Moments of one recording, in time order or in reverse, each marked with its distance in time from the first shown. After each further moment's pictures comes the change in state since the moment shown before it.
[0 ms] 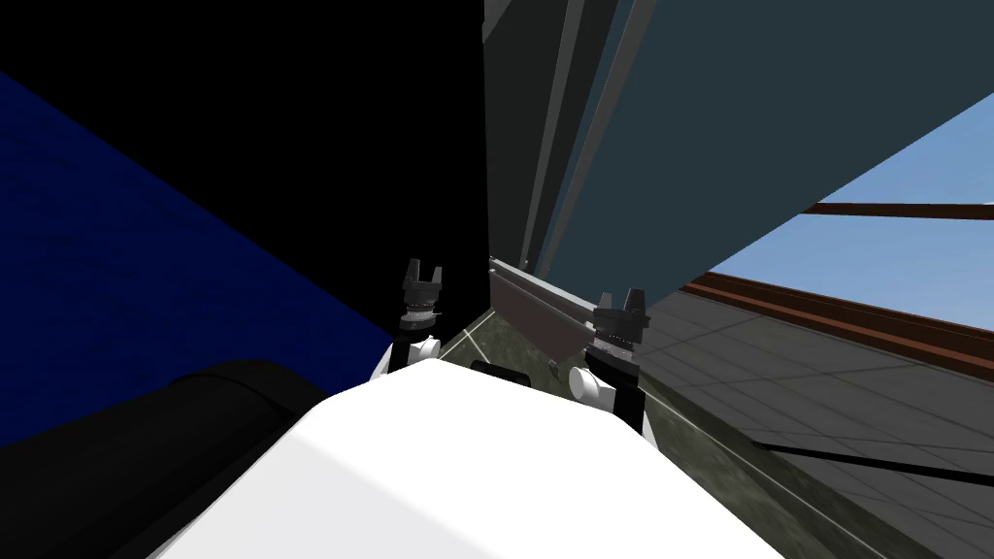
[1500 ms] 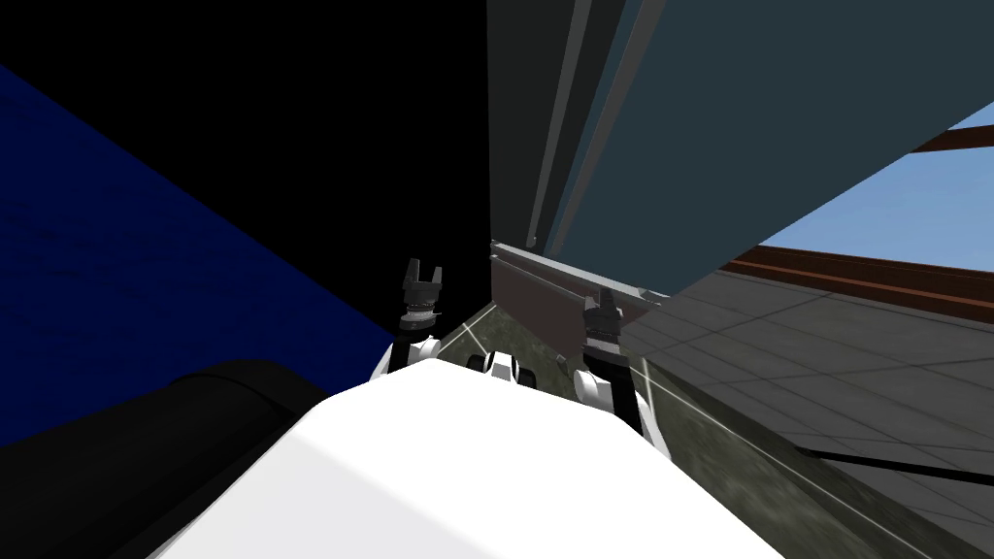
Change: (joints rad) left arm 0.000 0.000 0.000 0.000 0.000 0.000 0.000; right arm -0.022 -0.123 0.002 0.060 0.105 0.111 -0.002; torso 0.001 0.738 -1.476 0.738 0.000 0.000
